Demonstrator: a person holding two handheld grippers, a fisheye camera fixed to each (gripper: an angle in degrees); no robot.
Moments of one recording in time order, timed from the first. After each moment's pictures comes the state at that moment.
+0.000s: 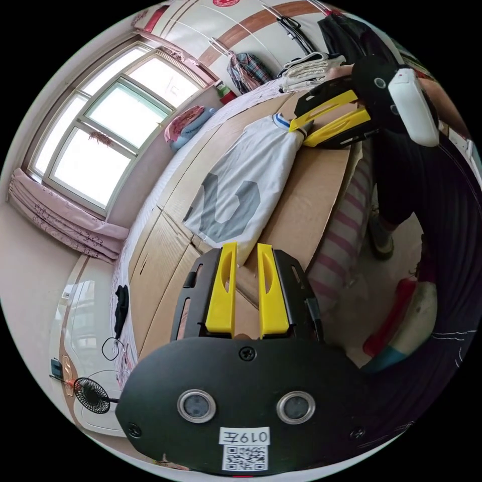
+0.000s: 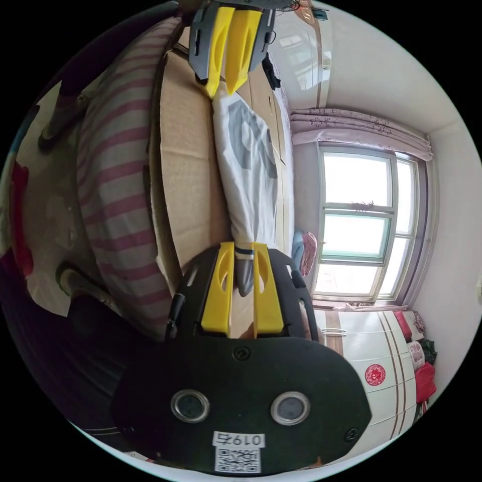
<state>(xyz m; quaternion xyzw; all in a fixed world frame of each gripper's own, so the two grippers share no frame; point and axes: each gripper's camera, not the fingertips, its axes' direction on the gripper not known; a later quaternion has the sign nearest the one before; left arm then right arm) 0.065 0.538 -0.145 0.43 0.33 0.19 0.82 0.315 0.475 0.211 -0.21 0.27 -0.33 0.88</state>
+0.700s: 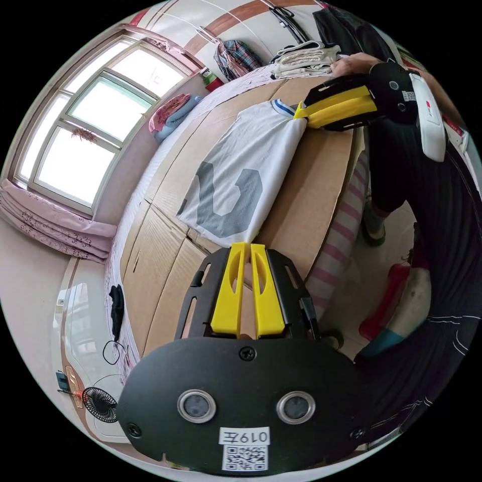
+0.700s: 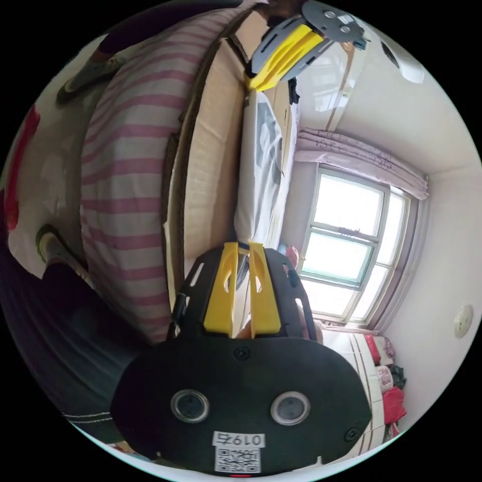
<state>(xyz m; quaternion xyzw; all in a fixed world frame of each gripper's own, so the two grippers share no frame) 0.071 0.516 -0.164 0.41 0.35 0.23 0.81 0.315 0.509 0.226 -0.20 0.29 -0.42 0.84</state>
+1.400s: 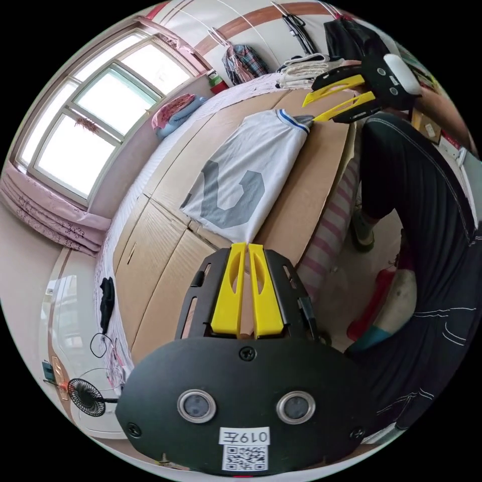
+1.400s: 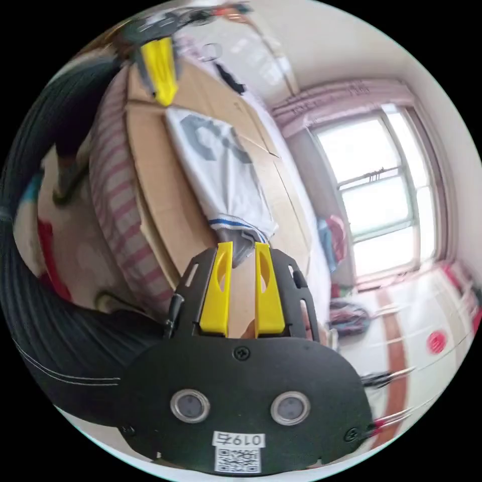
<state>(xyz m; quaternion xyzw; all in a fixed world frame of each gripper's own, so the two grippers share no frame) 0.006 0.488 -0.099 0.40 0.42 0.20 0.79 0.453 0.269 -0.007 -0.17 0.16 -0.14 0.96</state>
